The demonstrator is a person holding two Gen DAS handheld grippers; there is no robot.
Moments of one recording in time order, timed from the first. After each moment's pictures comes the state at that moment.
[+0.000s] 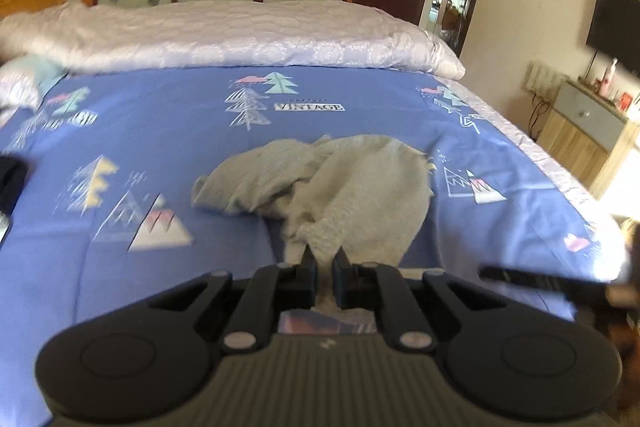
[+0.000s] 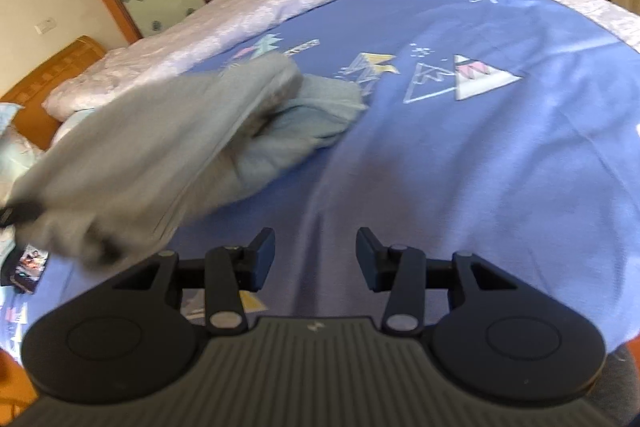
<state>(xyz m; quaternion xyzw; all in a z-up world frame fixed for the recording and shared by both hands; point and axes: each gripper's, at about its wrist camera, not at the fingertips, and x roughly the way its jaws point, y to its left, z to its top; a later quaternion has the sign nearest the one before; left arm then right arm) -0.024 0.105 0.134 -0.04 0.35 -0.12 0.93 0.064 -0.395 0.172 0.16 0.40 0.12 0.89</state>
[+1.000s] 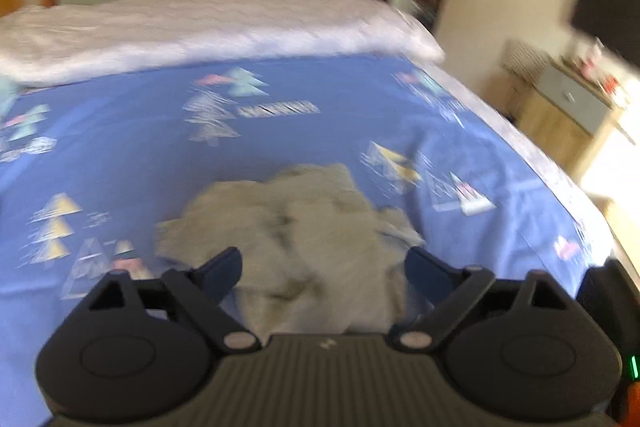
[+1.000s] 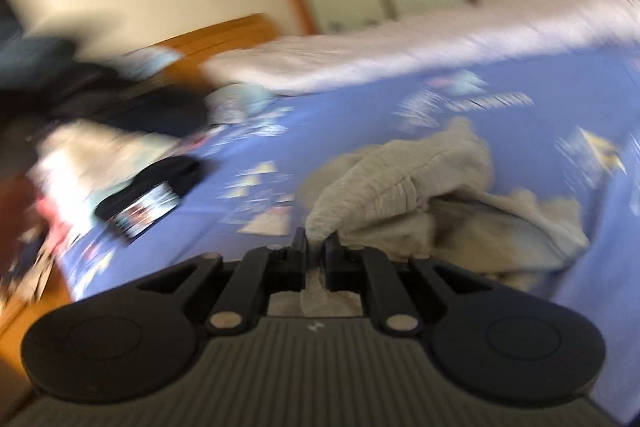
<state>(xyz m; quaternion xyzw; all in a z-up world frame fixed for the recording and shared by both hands) 0.088 0.076 0.155 -0.01 0.39 -0.18 0.90 0.074 -0.291 0.192 0.09 0.29 0.38 0.87</state>
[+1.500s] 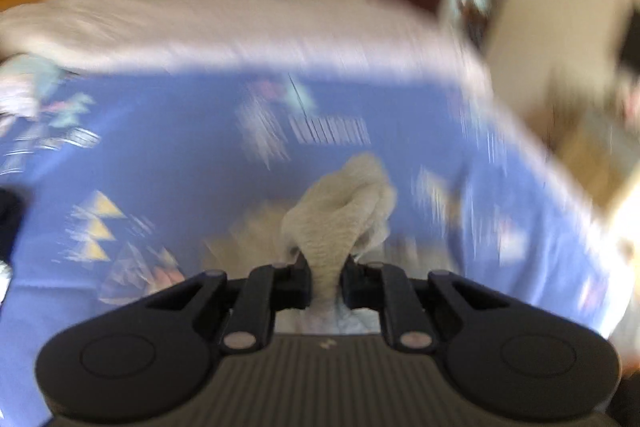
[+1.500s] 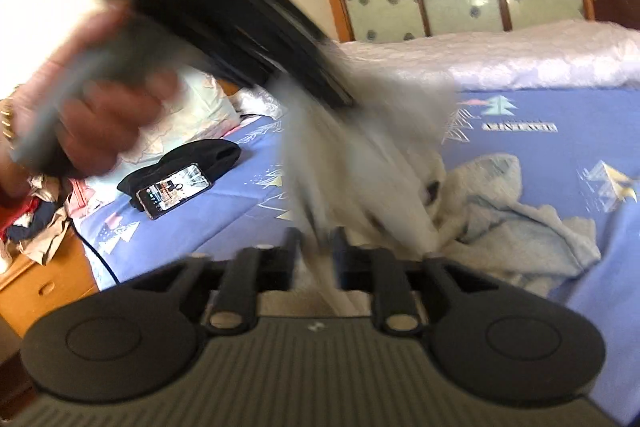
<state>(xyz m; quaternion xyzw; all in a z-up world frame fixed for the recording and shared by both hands) 0.079 0.145 0.195 -0.08 0.35 -0.09 0.93 0.032 -0.296 0.203 0.06 0.28 0.40 0.87</state>
